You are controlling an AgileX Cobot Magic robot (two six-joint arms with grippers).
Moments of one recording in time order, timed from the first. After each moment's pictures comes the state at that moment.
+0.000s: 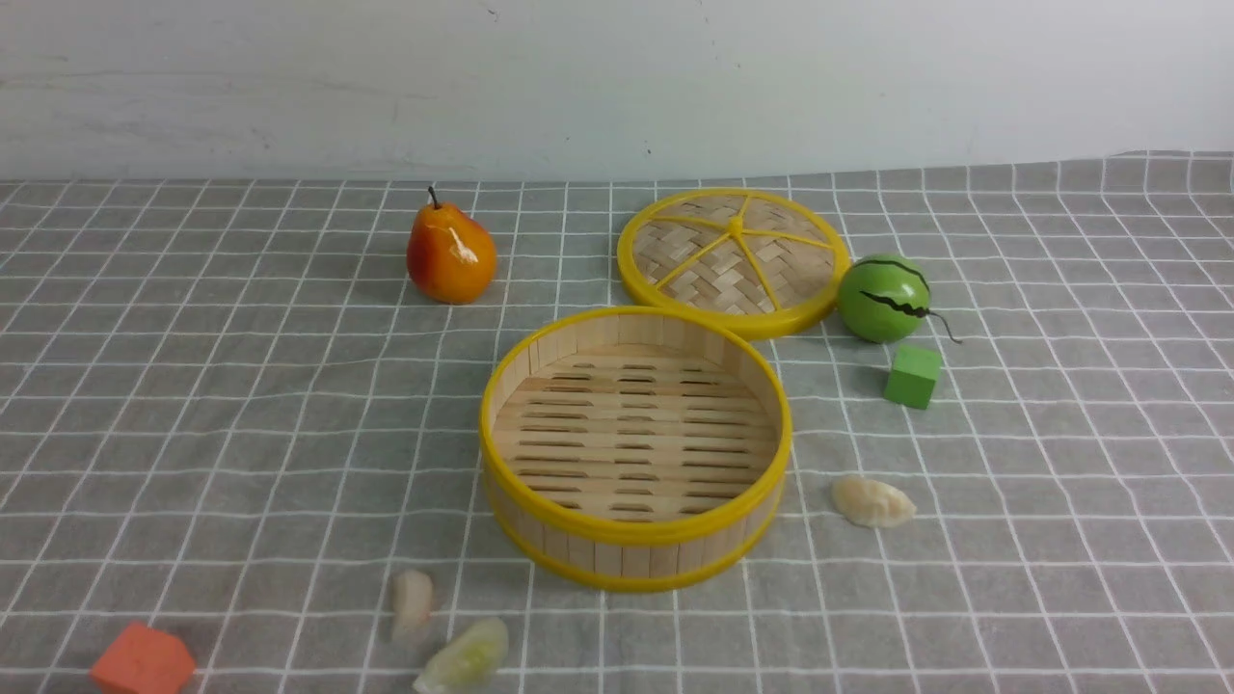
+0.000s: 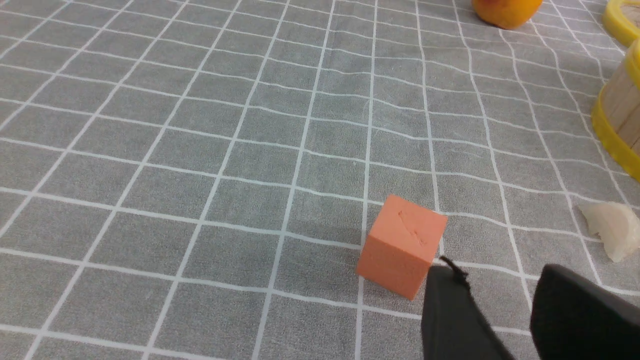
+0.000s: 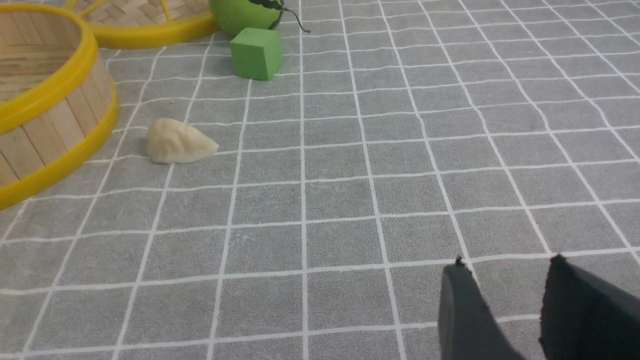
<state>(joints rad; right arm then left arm) -0.04 -0.01 0.02 -0.02 0.38 0.12 0.04 -0.02 0.03 -0.01 0.37 -0.16</state>
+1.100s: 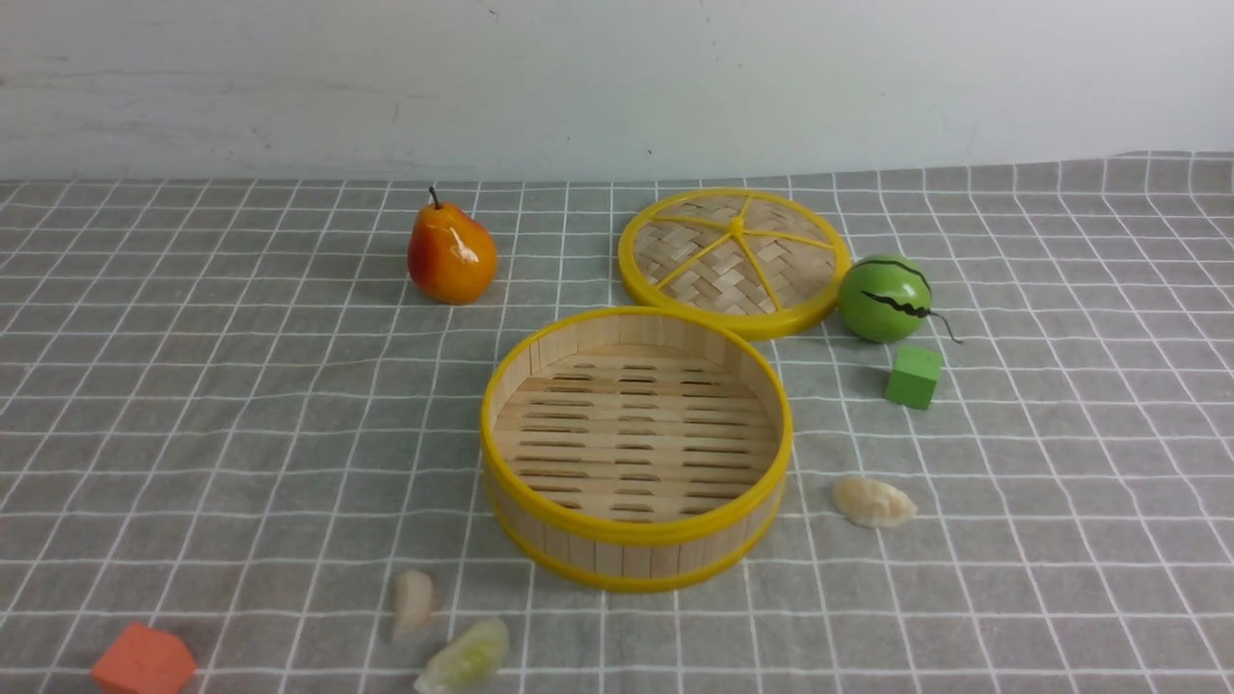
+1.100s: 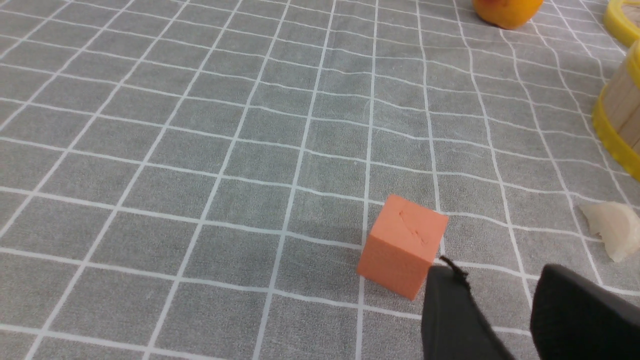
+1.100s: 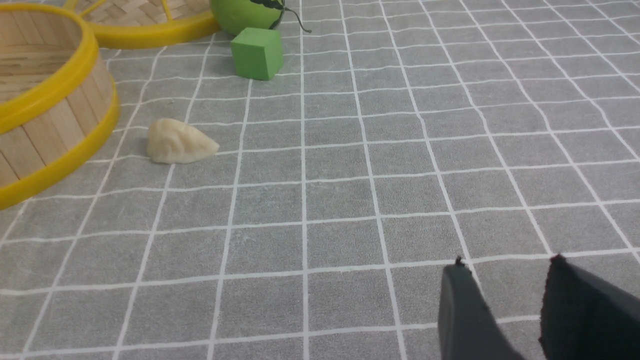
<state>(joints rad) -0.04 -0.01 0.02 -0.02 0.38 0.12 0.04 -0.02 0.03 -0.01 0.37 -0.16</state>
